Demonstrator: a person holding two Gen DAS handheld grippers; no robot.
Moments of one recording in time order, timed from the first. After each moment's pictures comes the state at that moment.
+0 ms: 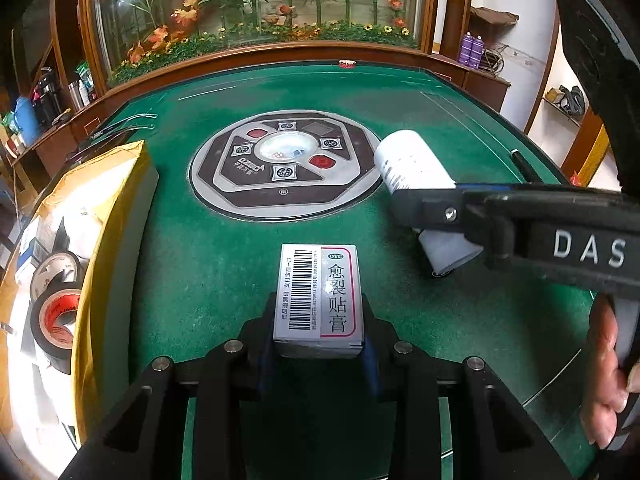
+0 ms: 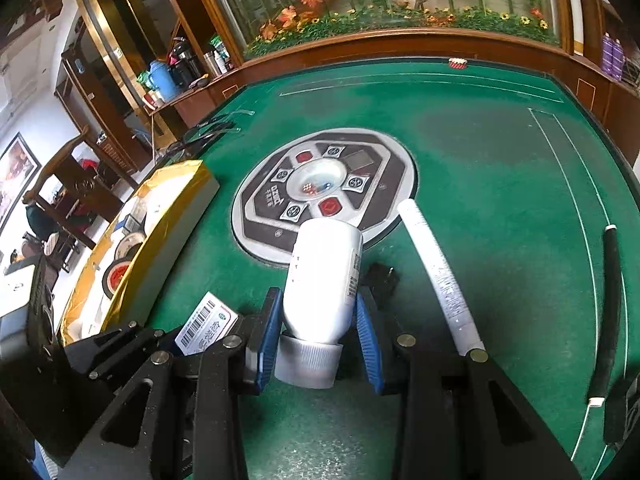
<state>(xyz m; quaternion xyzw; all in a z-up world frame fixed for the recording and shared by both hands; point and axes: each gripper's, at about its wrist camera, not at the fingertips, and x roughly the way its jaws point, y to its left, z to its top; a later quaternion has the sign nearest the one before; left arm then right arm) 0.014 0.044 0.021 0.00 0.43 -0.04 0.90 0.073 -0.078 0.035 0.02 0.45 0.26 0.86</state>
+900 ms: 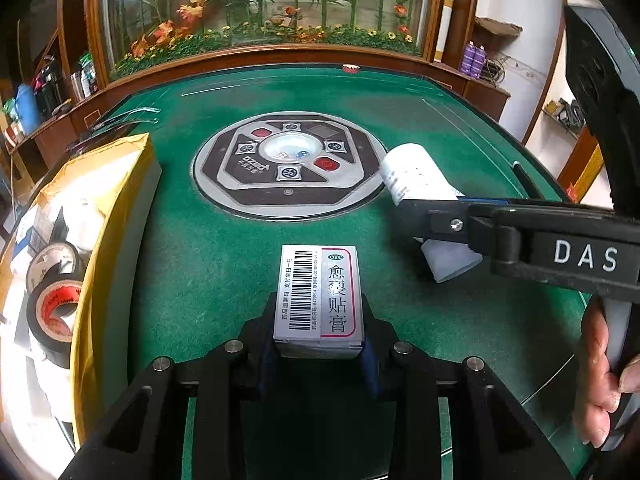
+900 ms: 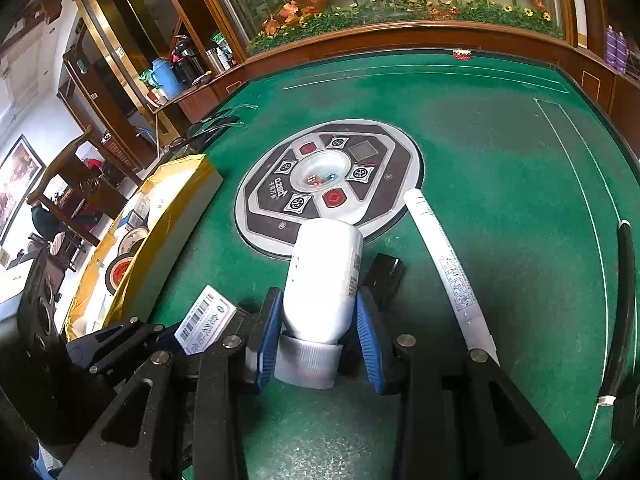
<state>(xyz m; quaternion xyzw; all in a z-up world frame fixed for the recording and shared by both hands) 0.010 0.054 0.022 -0.03 0.43 -0.05 0.90 0.074 -0.077 0.031 0.03 0.45 0.27 0.85</state>
